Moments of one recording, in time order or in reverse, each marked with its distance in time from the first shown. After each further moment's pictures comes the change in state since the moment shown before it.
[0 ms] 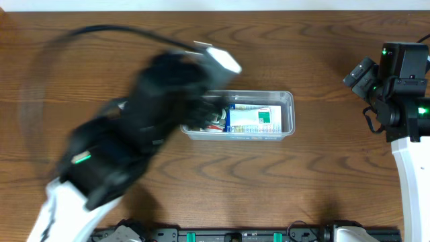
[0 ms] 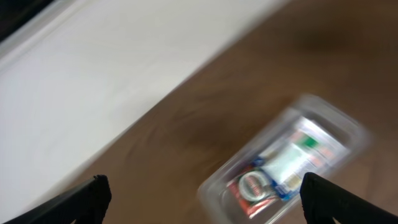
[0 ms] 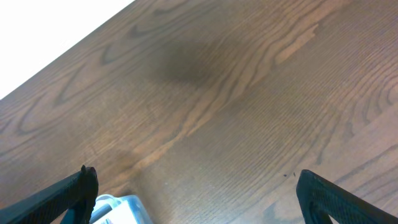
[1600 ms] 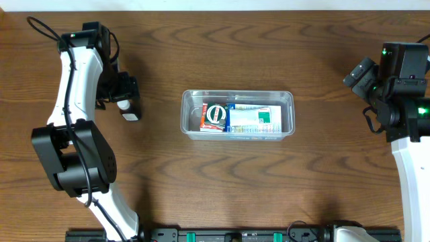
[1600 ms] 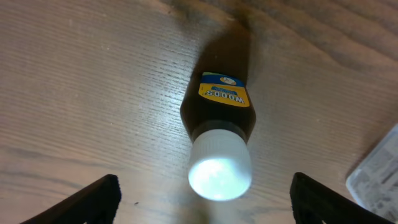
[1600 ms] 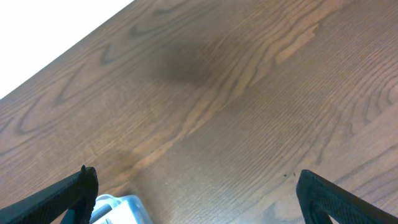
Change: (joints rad) left arm 0.804 0.713 -0.030 -0.301 0.175 -0.364; right arm 0.000 0.000 0.000 0.000 0.000 0.000
